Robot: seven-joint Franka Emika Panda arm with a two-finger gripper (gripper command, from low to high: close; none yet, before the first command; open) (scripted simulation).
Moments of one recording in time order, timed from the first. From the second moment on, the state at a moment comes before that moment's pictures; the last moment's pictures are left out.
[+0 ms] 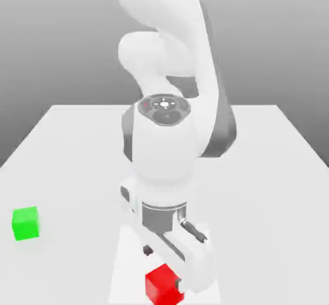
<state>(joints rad) -0.28 0.38 0.24 -2.42 -0.24 2.78 1.89</state>
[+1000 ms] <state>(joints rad) -0.74 0.04 -0.07 -2.60 0.00 2.64 2.25</state>
